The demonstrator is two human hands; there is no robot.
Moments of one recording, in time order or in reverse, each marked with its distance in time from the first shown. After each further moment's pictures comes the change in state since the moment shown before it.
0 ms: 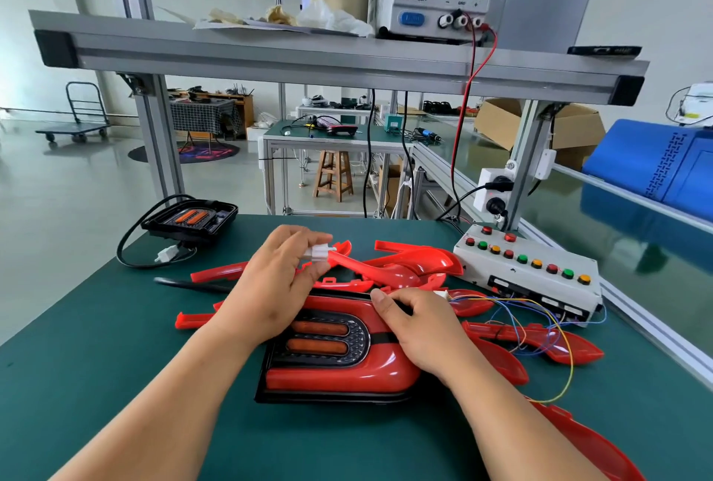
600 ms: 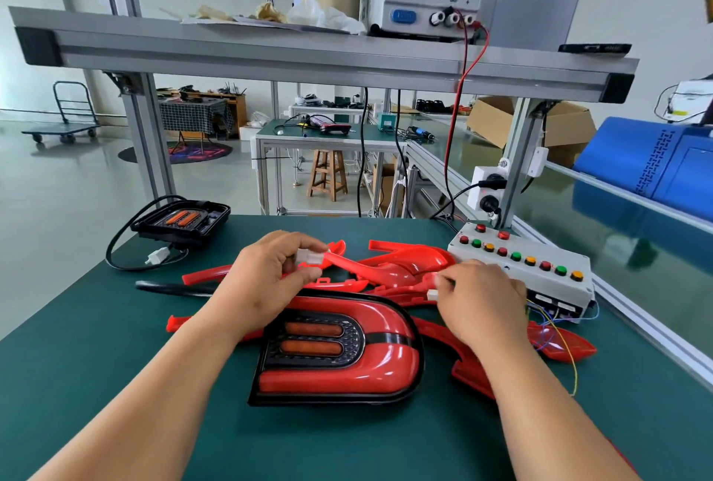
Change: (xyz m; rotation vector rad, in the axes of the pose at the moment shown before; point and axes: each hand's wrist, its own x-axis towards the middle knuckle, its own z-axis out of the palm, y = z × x) left_hand 0.009 -0.016 0.000 -0.063 -0.080 -0.054; right_hand 0.004 0.001 -0.054 -0.720 0.280 0.131
